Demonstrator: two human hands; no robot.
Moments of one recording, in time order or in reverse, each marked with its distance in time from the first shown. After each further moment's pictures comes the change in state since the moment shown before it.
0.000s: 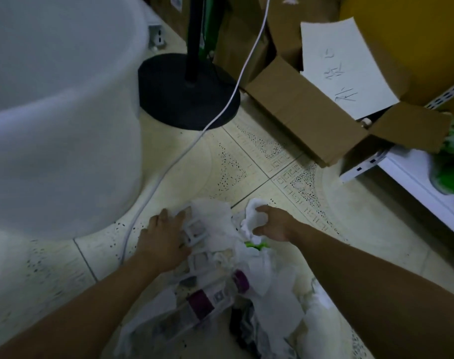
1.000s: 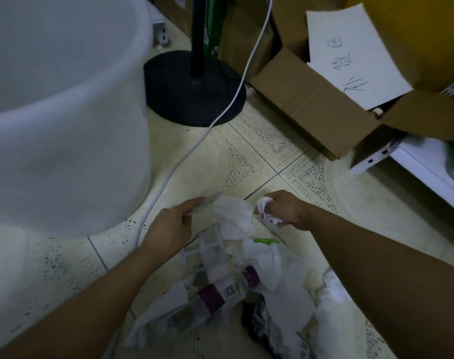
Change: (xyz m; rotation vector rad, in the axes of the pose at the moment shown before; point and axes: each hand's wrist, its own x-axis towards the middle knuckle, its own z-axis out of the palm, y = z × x) left_hand -0.011 0.009 -0.036 -0.496 0.227 0.152; right_hand -0.018 -0.023 -0.024 0.560 -0.041 0.002
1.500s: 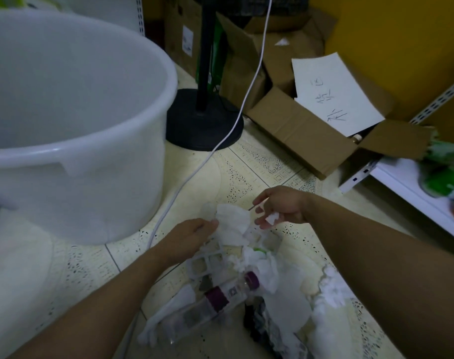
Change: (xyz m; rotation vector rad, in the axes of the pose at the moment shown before) left_hand -0.030 0.035 -0.028 -0.214 -0.297 -0.114; right_hand -0.057 -0.052 -0.011 0.330 -0.106 0.065
